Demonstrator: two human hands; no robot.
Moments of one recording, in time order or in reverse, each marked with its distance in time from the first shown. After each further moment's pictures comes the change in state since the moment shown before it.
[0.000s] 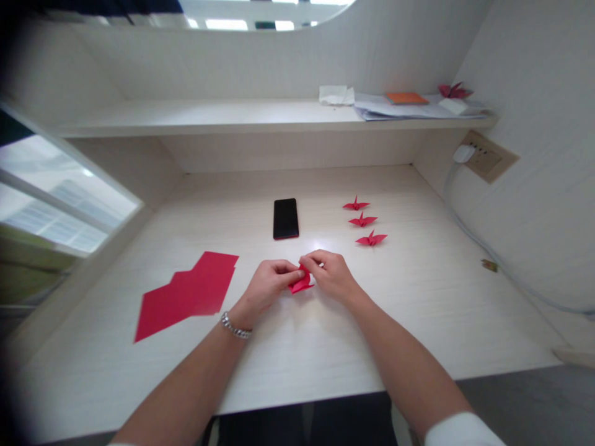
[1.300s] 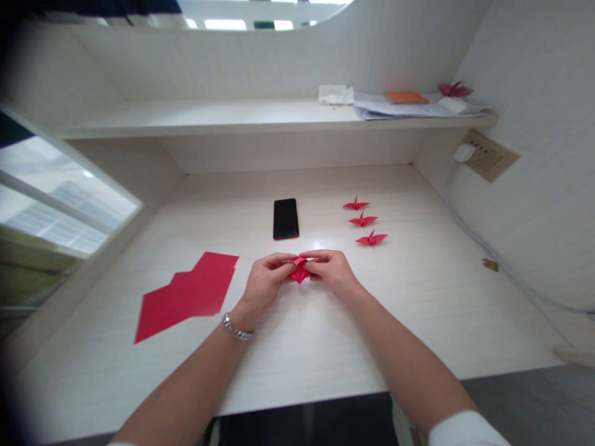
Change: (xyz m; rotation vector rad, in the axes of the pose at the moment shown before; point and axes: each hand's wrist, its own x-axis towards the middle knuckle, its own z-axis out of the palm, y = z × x) left_hand 0.003 0.001 0.008 -0.478 0.183 0.005; right_hand 0.003 0.010 0.010 0.622 0.042 0.410
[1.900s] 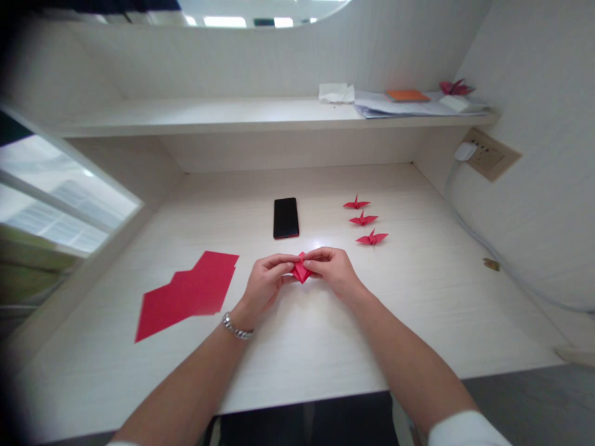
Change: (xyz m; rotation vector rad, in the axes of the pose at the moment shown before) left_hand -0.004 0.006 0.001 -0.021 -0.061 -0.020; right_hand -0.001 -0.003 -0.001 0.091 -0.020 -0.034
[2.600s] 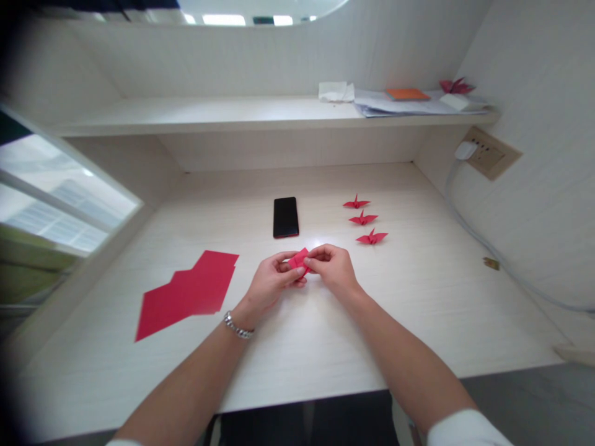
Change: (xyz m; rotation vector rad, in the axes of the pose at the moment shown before) left_hand -0.001 -0.001 0.002 0.067 -0.079 -0.108; right_hand 0.000 0.003 0.003 -0.137 0.112 -0.155
